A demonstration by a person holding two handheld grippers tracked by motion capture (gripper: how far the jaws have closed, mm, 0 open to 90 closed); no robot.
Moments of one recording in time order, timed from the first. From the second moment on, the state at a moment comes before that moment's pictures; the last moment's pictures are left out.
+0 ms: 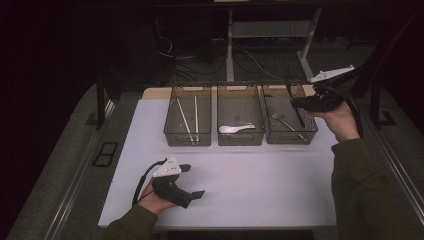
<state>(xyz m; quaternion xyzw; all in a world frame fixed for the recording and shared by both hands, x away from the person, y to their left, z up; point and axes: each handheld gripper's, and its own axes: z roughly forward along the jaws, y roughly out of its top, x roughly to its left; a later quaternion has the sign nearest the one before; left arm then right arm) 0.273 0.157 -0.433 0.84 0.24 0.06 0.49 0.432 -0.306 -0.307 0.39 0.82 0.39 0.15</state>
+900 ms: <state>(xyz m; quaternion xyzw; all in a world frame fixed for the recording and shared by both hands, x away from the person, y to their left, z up) 0.273 0.156 -0.434 0.84 0.24 0.06 0.48 0.473 -0.317 -0.388 0.49 0.83 0.26 0.11</state>
